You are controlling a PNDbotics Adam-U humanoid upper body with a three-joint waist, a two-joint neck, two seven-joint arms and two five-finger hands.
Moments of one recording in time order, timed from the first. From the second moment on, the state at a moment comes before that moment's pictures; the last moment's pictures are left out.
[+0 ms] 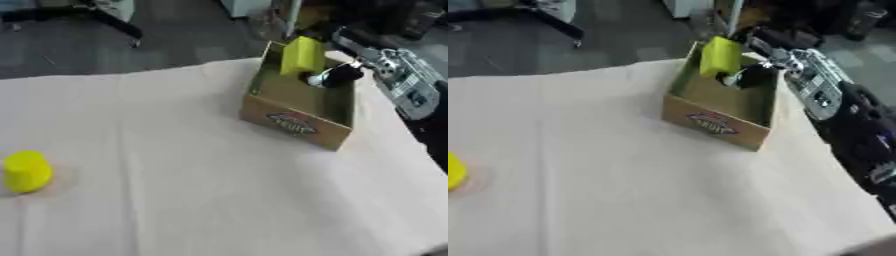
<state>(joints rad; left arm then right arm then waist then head) -0.28 0.61 0.03 -1.96 -0.48 0.31 0.60 -0.72 -0.89 0.07 -1.28 0.48 -0.04 0.28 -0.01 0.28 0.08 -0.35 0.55</state>
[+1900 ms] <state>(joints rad) -0.30 0.68 0.04 -1.92 -0.45 0.41 0.48 -0.63 -0.86 -0.04 -1.72 0.07 0.04 -0.02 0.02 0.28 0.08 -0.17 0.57</state>
